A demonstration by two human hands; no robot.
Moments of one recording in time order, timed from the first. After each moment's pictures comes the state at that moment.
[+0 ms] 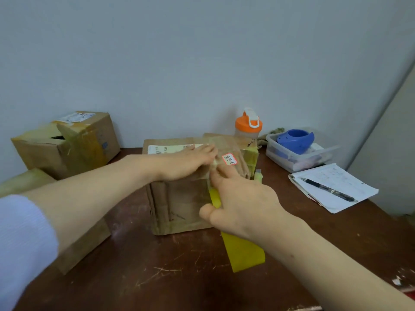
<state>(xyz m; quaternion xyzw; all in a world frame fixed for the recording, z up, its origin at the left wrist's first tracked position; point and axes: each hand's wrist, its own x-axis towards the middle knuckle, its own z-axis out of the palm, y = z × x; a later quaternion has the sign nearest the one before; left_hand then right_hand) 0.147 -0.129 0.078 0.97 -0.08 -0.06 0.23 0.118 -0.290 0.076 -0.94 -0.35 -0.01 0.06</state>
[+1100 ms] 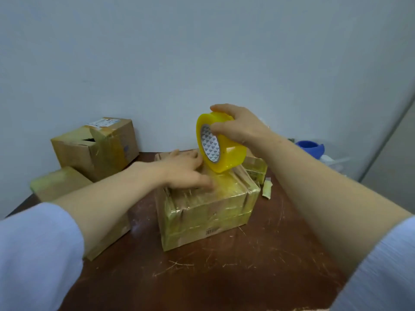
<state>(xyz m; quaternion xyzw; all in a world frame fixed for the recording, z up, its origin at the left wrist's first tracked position) 0.117 -0.102 0.078 1.00 0.03 -0.05 0.04 0.186 -0.241 0.149 -0.84 -0.34 0.01 0.43</state>
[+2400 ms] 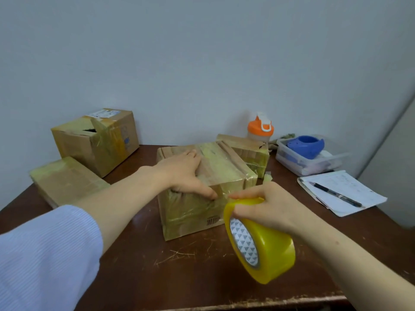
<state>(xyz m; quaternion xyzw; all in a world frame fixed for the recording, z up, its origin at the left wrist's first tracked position) 0.112 -0.105 0.056 1.00 0.06 -0.04 0.02 0.121 -0.326 0.065 -0.90 -0.27 0.17 0.31</state>
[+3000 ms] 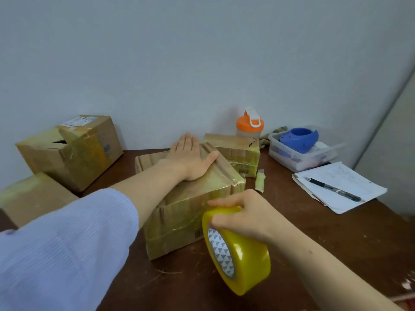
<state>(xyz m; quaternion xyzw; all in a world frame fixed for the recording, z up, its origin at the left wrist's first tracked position) 0.195 -0.122 0.049 0.99 0.16 -0.03 0.04 0.144 -0.316 0.045 -0.87 -0.26 0.21 0.37</state>
